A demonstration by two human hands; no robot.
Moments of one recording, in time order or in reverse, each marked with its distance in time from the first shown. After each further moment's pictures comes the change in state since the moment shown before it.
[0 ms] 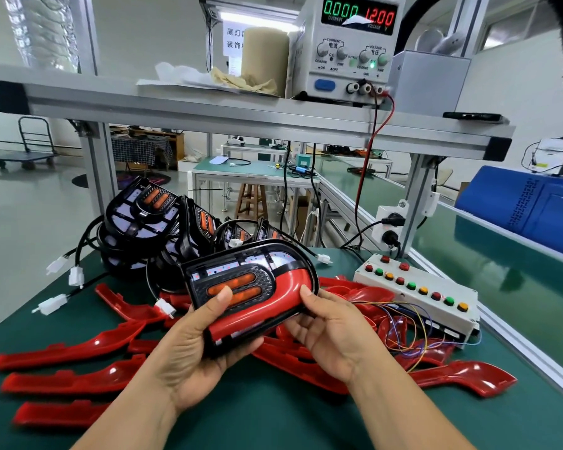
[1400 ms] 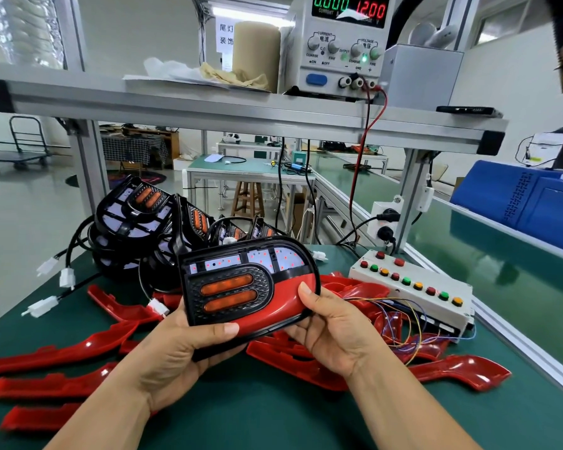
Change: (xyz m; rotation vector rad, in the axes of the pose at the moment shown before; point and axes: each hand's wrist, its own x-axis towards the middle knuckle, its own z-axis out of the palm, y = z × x) left_hand -0.005 0.011 -0.006 0.323 -0.122 0.000; right_hand 0.004 -0.003 -0.011 -0.028 -0.072 0.012
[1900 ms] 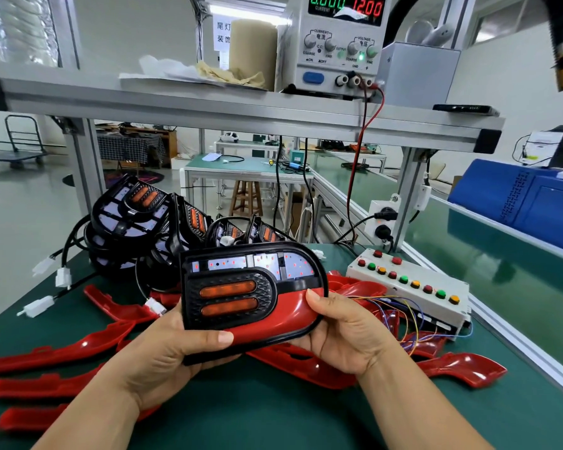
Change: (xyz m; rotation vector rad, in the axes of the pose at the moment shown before) left_hand 0.000 0.001 -0.011 0.081 -0.087 -0.025; right_hand -0.008 -0.011 -0.013 -0.030 -0.205 0.082
